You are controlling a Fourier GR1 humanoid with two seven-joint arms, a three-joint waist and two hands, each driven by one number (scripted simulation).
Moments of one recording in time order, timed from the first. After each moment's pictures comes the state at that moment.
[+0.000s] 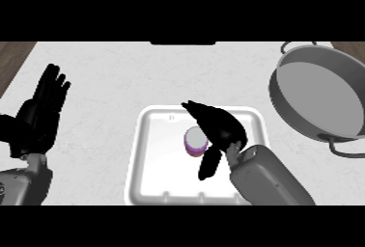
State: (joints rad) left arm -0.20 0.31 0.02 -1.63 0.17 0.23 0.20; right arm -0.52 -0.10 0.49 -1.46 0.52 0.40 0.63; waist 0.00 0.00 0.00
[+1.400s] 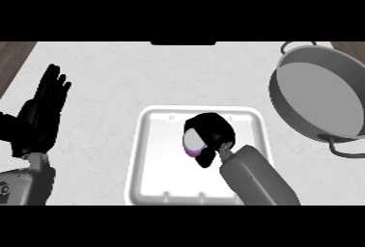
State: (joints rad) left arm -0.20 0.23 0.09 -1.62 0.10 0.15 0.21; right arm -0.51 -0.02 0.47 -1.17 0.78 0.31 0.32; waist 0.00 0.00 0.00
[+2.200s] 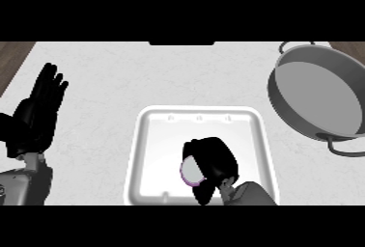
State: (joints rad) left arm -0.21 0.22 0.11 -1.65 0.08 0.14 0.26; right arm -0.25 -0.01 0.58 -1.49 0.90 0.31 0.45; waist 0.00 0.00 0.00
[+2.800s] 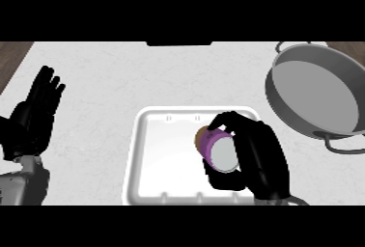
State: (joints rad) left arm -0.19 0.22 0.13 -1.65 0.08 0.13 0.25; right arm -0.20 -0.02 0.44 -1.93 1.00 0.11 0.58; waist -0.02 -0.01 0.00
